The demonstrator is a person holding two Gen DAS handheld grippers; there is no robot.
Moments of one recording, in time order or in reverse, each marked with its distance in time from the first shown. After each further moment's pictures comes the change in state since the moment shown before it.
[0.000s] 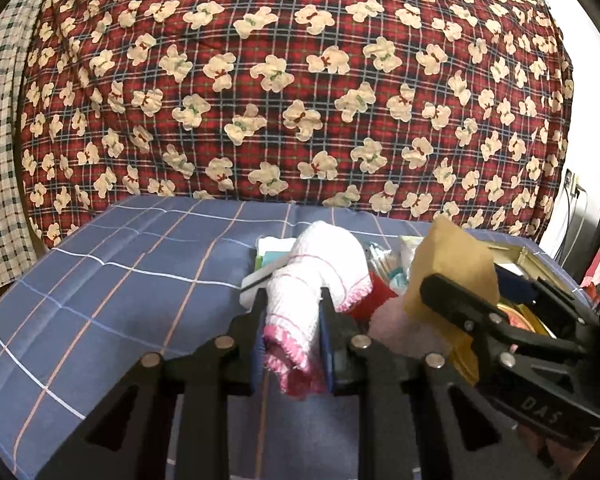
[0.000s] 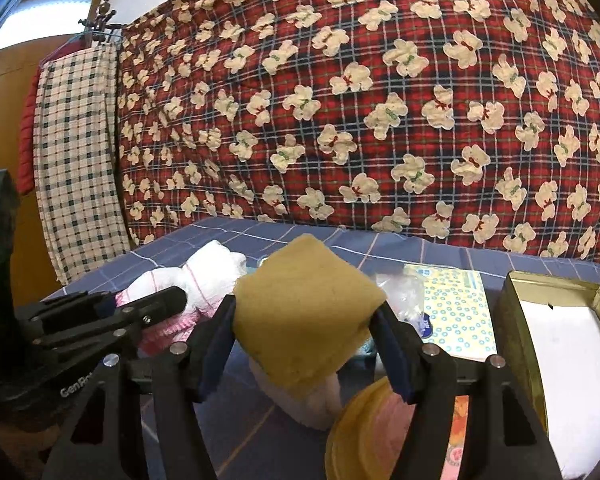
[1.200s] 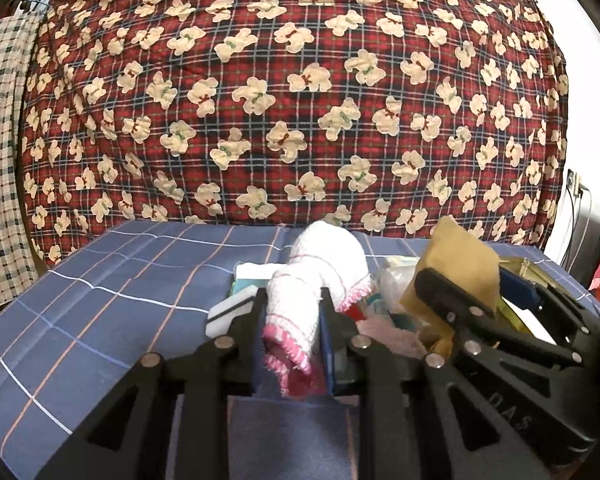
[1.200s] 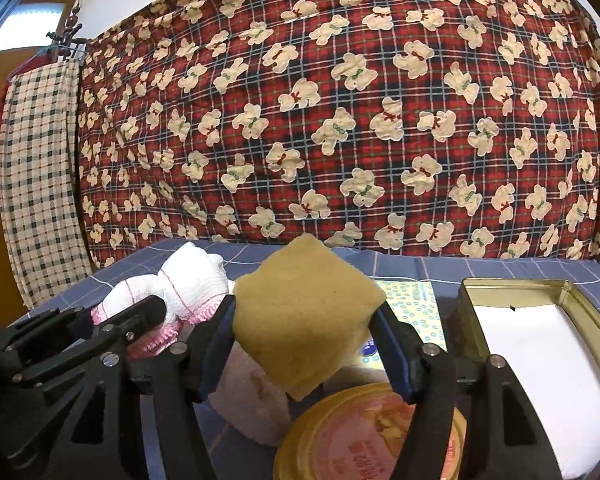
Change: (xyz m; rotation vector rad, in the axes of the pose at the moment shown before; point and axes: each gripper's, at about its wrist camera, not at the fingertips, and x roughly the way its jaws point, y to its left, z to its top) left arm 0.006 -0.034 0.010 0.028 -0.077 0.034; right arm -0.007 -0.017 0.003 0.042 -0.071 -0.155
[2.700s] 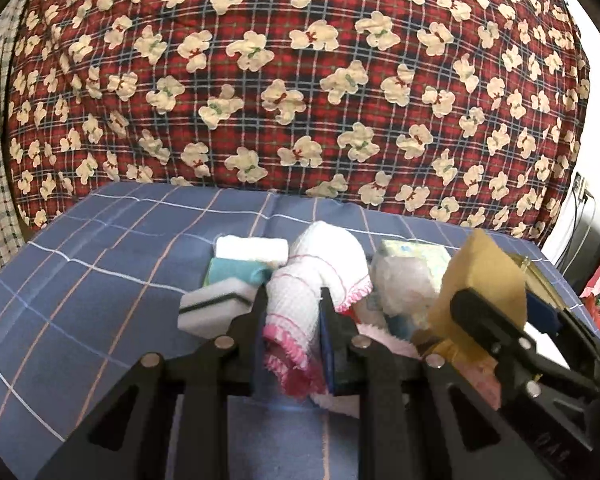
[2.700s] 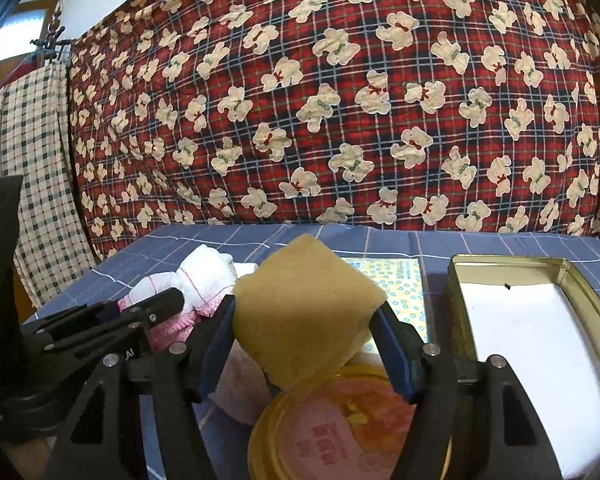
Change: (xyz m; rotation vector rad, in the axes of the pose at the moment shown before) left arm 0.031 -0.010 0.010 -0.061 0.163 -0.025; right arm 0.000 -0.025 0.006 0.053 0.100 0.021
